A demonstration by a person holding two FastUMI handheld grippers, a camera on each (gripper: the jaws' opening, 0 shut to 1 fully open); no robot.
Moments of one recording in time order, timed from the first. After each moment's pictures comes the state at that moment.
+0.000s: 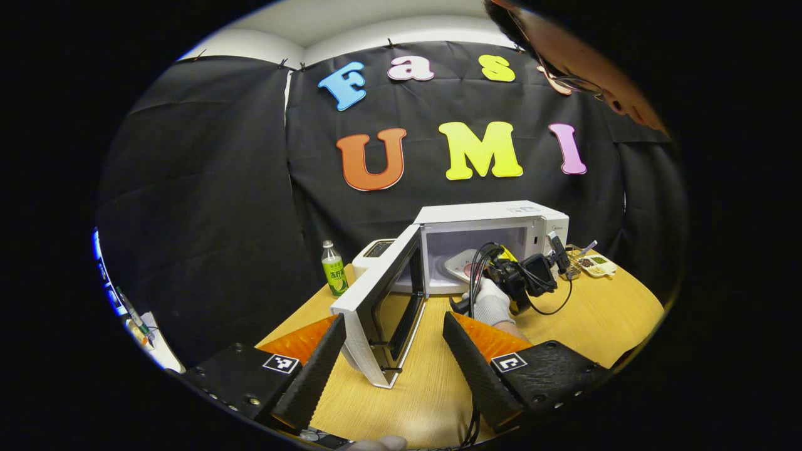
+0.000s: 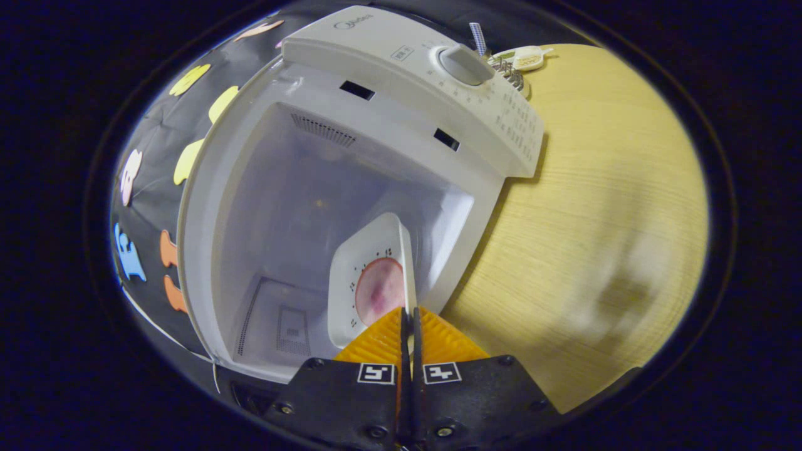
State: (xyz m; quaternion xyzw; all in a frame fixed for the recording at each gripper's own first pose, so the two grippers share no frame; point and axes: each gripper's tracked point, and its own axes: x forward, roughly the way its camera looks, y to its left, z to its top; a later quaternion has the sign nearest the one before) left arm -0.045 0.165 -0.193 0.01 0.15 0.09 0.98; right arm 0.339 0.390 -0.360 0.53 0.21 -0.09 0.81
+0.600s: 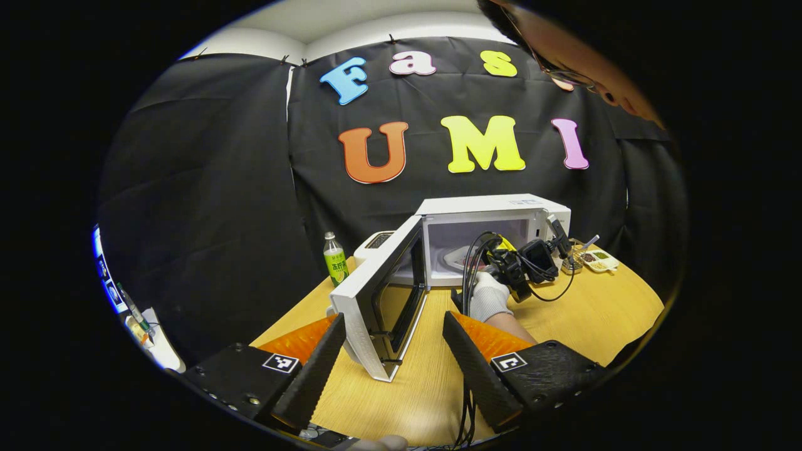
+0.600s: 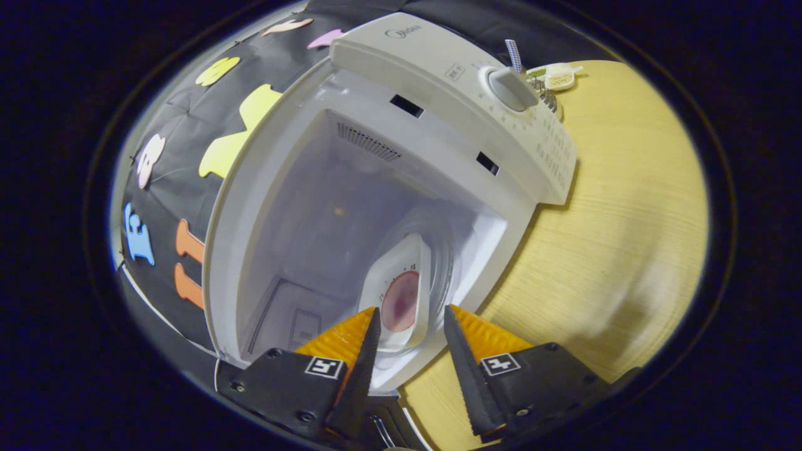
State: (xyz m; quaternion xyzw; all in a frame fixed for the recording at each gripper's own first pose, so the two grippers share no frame) left arm -0.049 0.162 -0.195 0.02 0.16 0.10 0.98; right arm 0.335 0.385 -0.332 0.50 0.16 -0.05 0.85
